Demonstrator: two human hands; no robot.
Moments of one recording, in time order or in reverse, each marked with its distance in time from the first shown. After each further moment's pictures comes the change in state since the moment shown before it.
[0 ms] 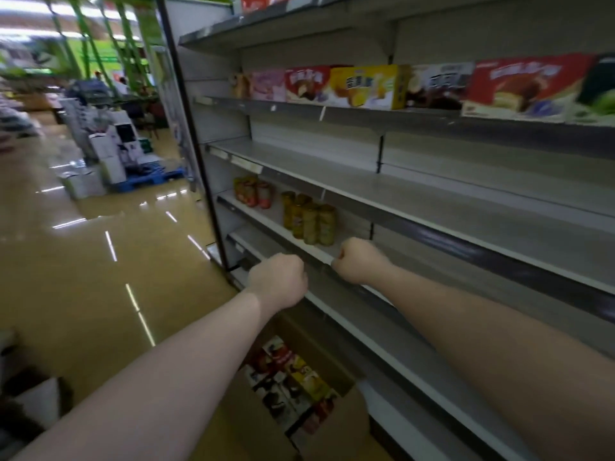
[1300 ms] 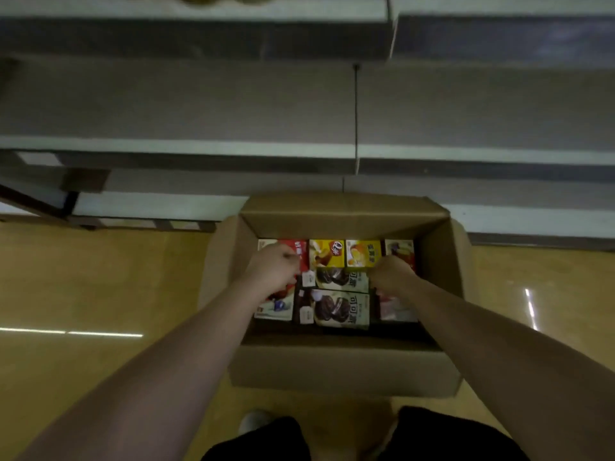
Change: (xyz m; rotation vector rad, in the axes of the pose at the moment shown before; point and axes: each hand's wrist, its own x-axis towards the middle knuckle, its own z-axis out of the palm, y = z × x) left_hand 0.368 -0.321 0.480 -0.400 -0.914 0.110; right_hand 0.289 0.096 0.563 0.622 -0.167 1.273
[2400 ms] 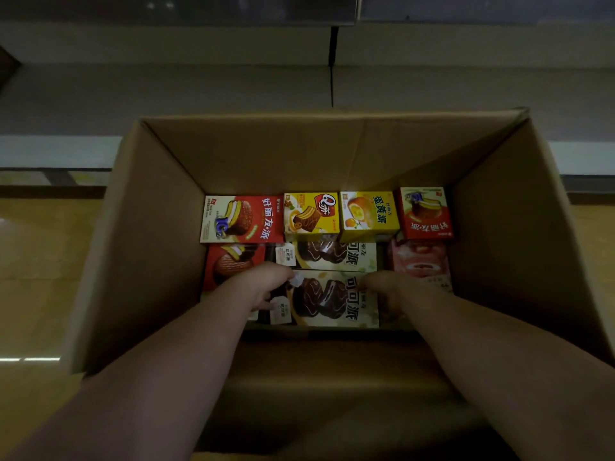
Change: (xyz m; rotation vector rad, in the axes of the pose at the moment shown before) left_hand 0.196 -0.164 0.196 -0.333 -0.250 -0.377; right_hand 0.200 0.127 0.143 0.495 -0.160 0.230
